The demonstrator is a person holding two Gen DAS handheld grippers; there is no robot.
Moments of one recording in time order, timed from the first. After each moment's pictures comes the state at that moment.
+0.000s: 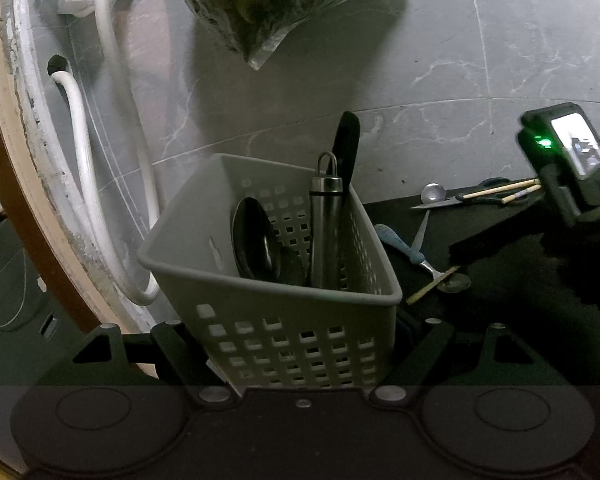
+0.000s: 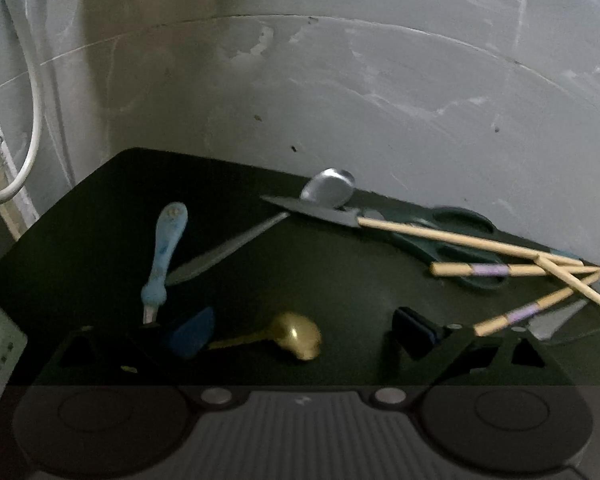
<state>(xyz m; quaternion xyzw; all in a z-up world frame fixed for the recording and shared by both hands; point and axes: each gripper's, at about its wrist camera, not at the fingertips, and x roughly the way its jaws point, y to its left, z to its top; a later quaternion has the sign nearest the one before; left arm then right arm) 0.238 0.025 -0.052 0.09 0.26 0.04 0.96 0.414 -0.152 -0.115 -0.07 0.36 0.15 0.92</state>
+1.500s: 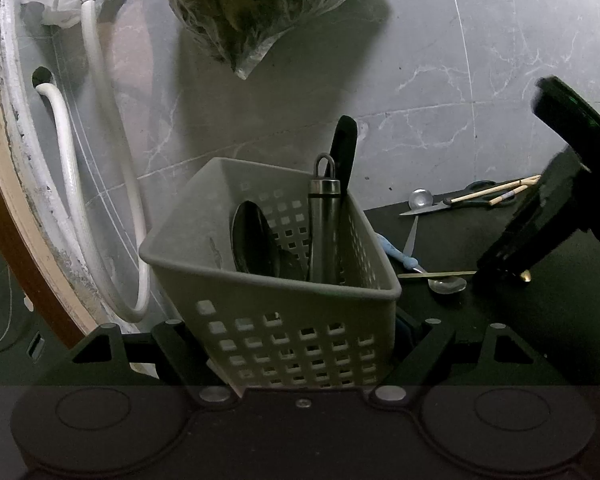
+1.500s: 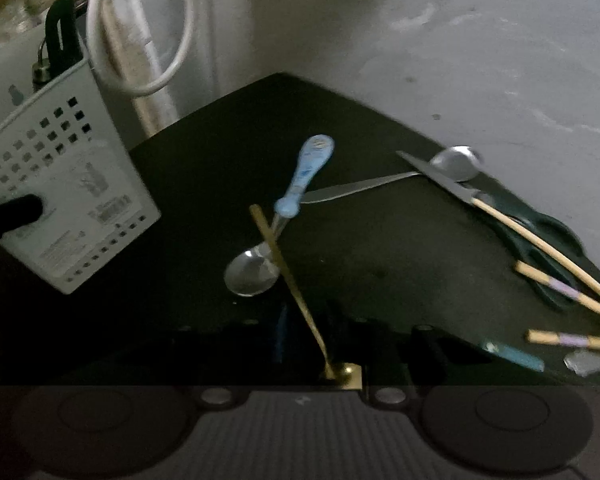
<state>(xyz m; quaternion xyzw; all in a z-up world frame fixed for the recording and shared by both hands) 0.236 0.033 -0.056 0.10 0.24 0.01 0.96 0.393 -0.144 -0.091 -0.17 0.44 0.36 0.80</state>
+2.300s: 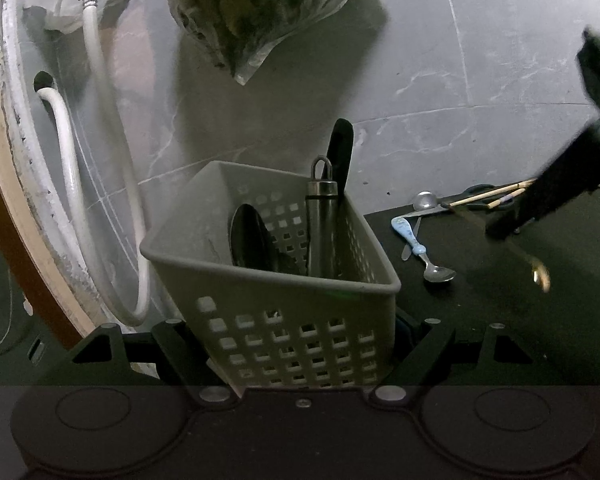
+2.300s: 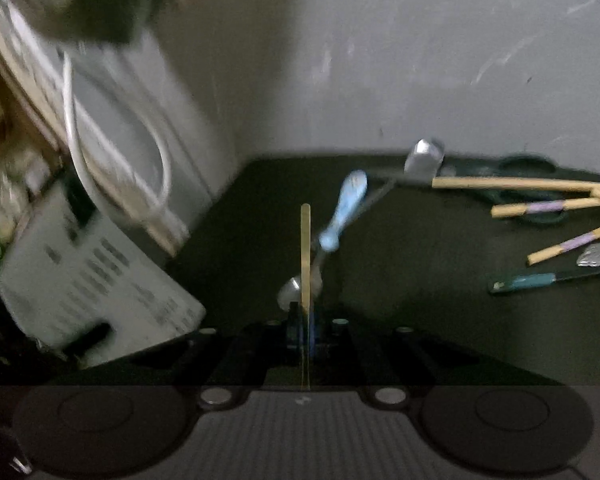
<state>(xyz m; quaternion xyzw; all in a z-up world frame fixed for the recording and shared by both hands) 0.229 0.035 -0.059 0.11 0.23 0.00 0.97 0.373 -0.204 -0.065 0.09 0.40 0.33 0.85</state>
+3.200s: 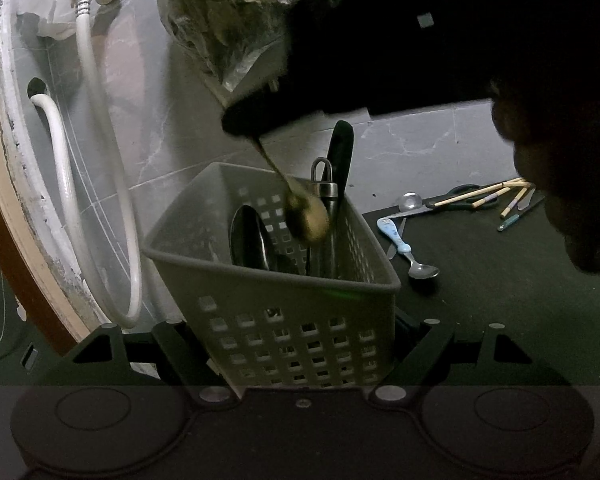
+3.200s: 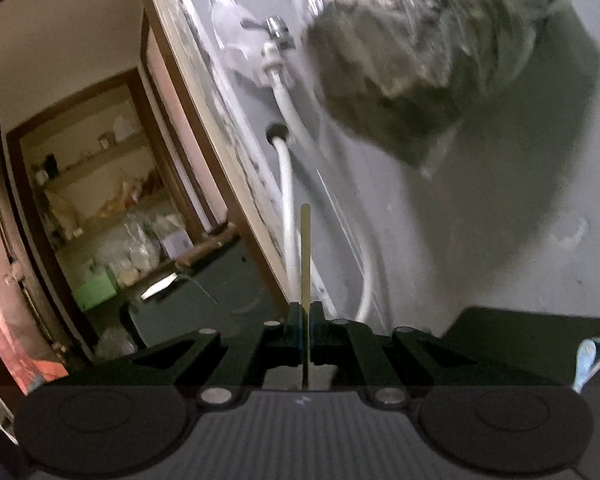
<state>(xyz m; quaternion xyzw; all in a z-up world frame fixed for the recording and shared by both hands) 0.222 0.037 -0.059 0.11 0.23 -0.01 0.97 0.316 -0.086 -0.001 0.12 0.19 0.50 0.84</state>
